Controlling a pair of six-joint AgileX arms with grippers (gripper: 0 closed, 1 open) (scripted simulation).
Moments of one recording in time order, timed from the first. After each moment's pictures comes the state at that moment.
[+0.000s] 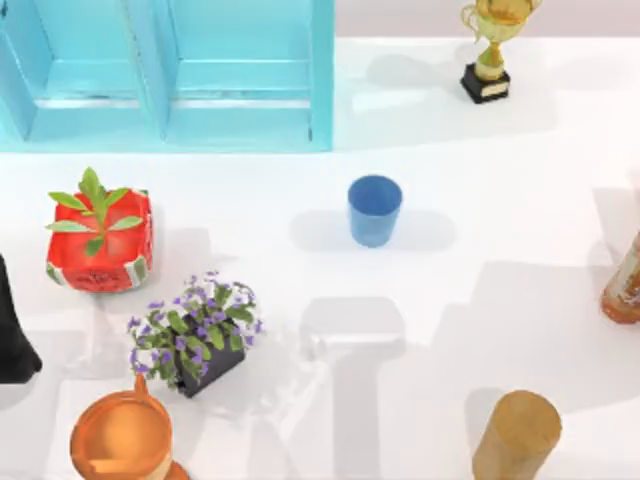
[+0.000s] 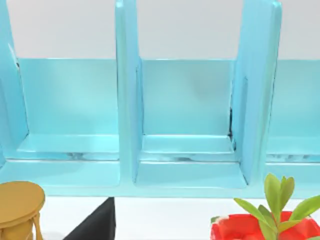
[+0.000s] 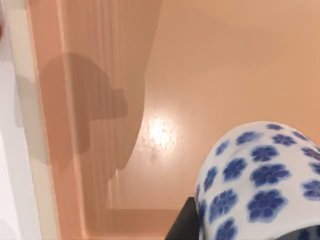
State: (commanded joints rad) left arm 0.00 0.00 0.00 0.00 0.00 0.00; right arm -0.39 1.80 1.64 -1.42 0.00 -0.38
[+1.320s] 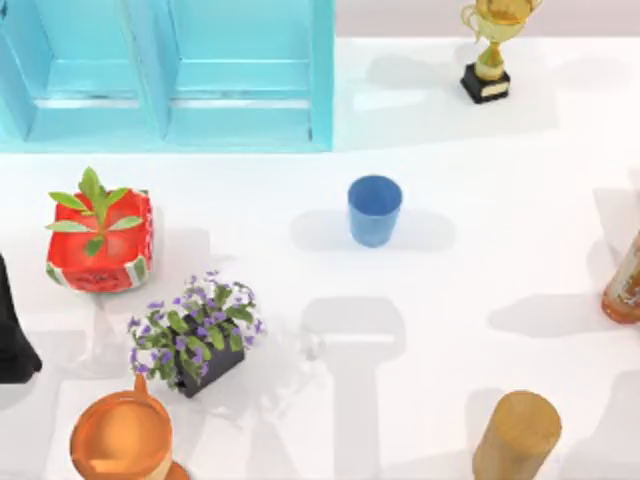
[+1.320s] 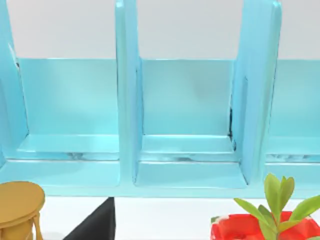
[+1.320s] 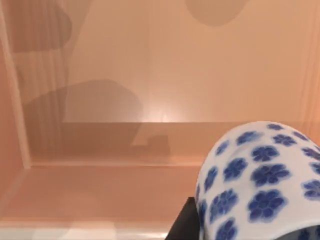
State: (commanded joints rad) left arm 0.00 0.00 0.00 0.00 0.00 0.00; right arm -0.60 1.53 1.21 -1.26 0.00 -0.59
